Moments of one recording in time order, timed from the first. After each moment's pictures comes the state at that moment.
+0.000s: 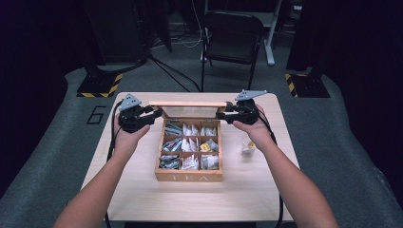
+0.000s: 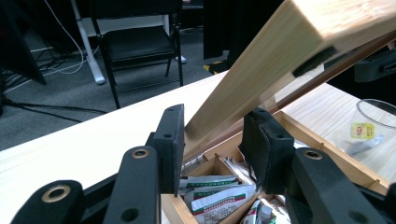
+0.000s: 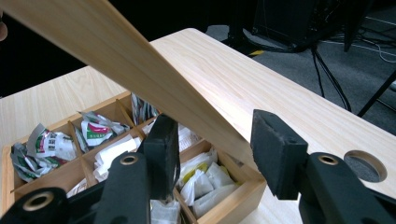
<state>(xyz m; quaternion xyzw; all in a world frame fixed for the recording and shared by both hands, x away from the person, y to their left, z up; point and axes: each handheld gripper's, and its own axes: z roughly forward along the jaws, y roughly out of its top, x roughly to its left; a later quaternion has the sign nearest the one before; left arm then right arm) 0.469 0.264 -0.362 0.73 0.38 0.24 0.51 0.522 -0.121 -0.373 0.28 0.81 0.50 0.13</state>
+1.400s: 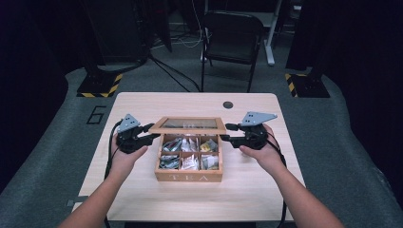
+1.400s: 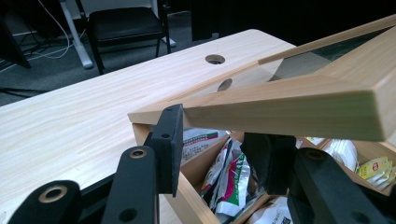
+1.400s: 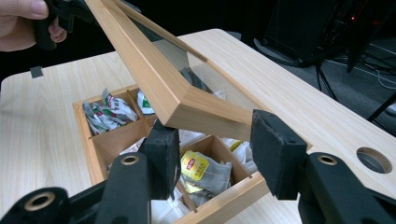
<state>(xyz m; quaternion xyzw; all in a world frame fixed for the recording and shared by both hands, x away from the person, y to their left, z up) 0.425 0.269 -0.397 0.75 0.37 0.22 0.50 0.433 -0.128 -0.367 0.23 0.82 0.50 0.16</state>
